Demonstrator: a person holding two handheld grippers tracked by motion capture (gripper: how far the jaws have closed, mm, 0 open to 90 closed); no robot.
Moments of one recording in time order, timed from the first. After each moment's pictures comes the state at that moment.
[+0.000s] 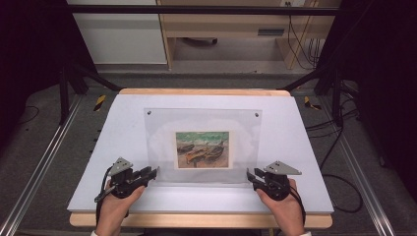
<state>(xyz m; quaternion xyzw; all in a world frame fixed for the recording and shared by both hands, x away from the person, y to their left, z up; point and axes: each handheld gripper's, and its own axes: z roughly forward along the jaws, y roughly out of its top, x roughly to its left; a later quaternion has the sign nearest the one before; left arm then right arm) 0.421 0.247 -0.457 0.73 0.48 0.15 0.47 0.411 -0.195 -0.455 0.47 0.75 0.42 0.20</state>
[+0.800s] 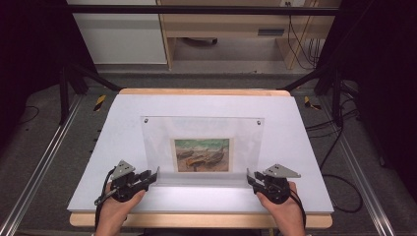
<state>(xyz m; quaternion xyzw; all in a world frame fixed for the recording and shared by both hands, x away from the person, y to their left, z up) 0.414 0.243 -0.458 0.75 0.47 0.16 0.44 0.405 -0.194 -0.458 0.47 0.76 0.41 0.20</state>
